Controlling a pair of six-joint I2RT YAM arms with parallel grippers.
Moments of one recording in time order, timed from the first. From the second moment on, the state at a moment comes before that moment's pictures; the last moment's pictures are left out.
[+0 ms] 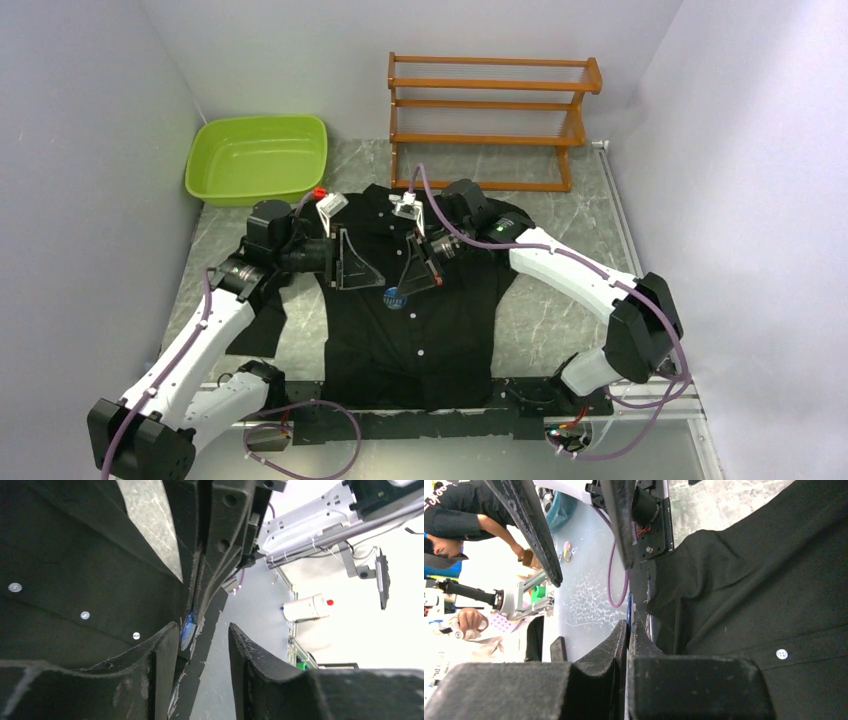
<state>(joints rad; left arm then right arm) -0.35 0.93 0.82 -0.28 1.01 -0.48 0.72 1.48 1.16 -0.37 -1.03 0.21</state>
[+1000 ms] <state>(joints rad) -0.29 1.11 0.63 -0.25 0.45 -0.51 0.58 2.18 1.86 -0.60 -0.93 0.16</state>
